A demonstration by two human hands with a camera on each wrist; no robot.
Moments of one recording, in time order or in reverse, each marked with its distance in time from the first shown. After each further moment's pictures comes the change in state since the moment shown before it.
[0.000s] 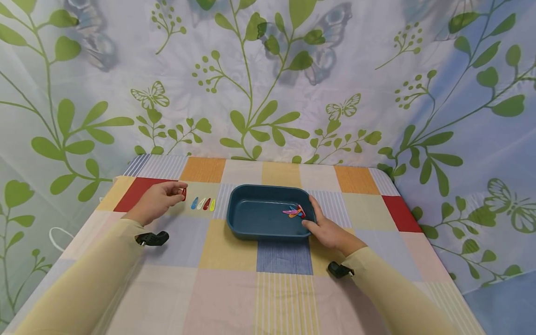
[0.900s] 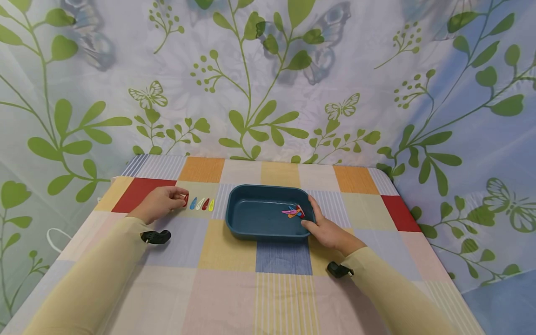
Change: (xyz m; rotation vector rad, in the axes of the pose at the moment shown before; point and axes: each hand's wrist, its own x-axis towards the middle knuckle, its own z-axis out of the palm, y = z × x) left_hand 0.015 -0.012 0.006 0.095 -0.080 -0.127; right_hand -0.001 0.000 -0.002 0.017 -0.012 0.022
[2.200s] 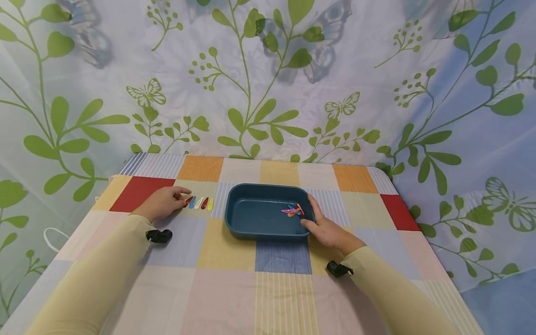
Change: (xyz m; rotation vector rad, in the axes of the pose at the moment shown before) left_hand 0.014 -0.003 0.008 0.257 -0.017 0.076; right_hand 0.000 -0.003 0.001 -0.017 0.003 -0.008
